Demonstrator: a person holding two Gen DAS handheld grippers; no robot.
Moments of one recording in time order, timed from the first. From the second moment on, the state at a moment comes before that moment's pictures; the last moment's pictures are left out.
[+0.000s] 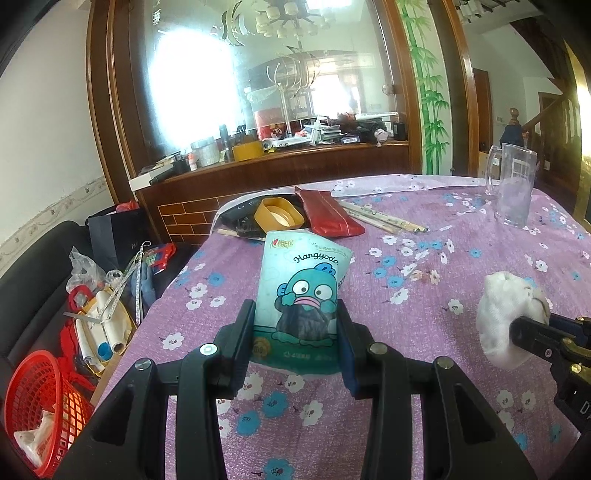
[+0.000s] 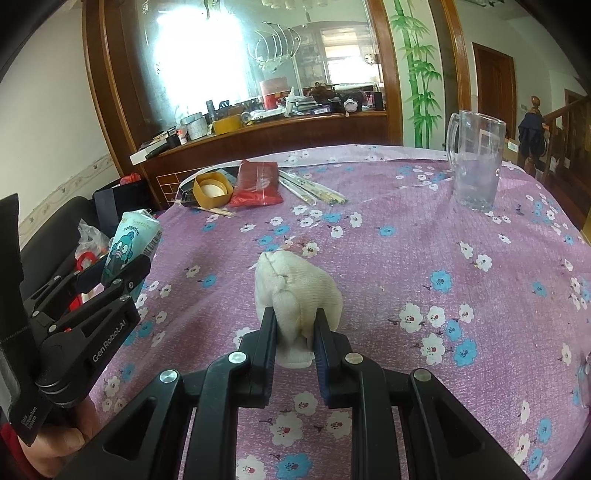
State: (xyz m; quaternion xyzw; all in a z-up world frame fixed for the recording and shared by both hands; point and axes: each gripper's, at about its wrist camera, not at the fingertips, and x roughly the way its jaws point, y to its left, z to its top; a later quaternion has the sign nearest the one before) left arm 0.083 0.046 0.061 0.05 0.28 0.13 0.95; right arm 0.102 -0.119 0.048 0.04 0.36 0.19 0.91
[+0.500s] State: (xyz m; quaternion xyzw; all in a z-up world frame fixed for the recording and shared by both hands) left arm 0.081 0.050 0.065 0.06 0.27 0.14 0.95; right arm 0.099 -0.115 0.049 0.03 0.36 0.19 0.91
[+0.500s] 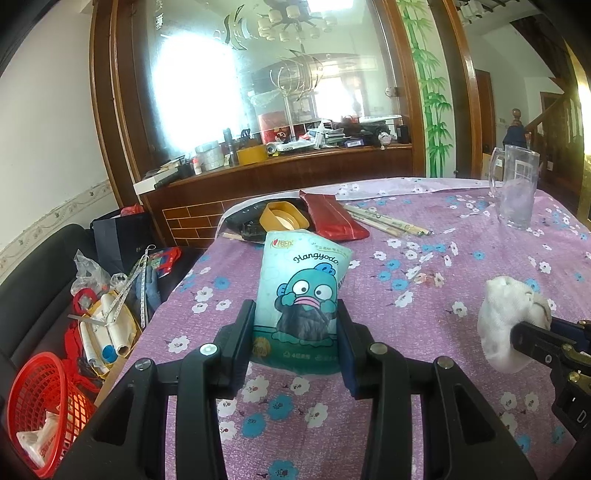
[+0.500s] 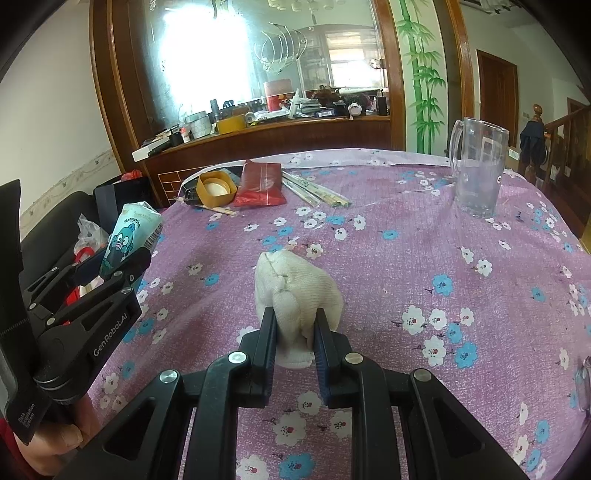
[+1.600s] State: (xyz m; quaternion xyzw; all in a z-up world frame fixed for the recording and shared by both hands) left arm -0.119 0.274 0.108 -0.10 0.30 0.23 0.92; right arm 0.024 0.077 0.115 0.01 0.36 0.41 0.84
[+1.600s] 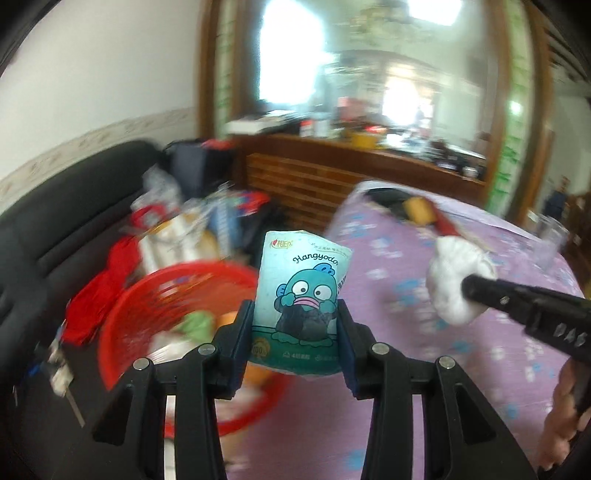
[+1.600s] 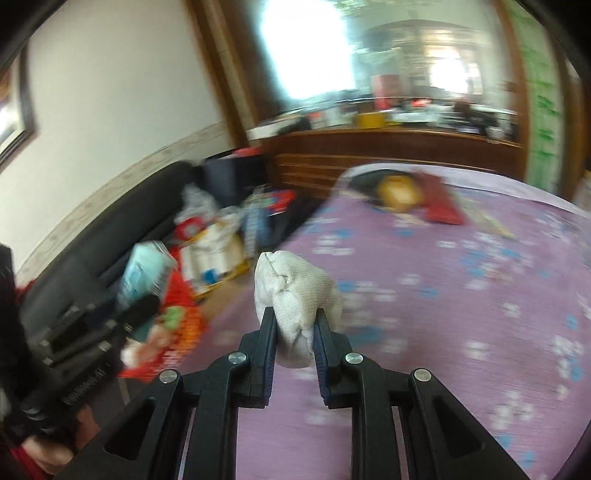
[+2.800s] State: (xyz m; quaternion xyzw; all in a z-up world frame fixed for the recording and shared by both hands) left arm -0.220 0.195 0.075 0.00 0.28 0.34 0.90; right arm -0.124 0.003 0.110 -0.10 0.27 0.27 0.92
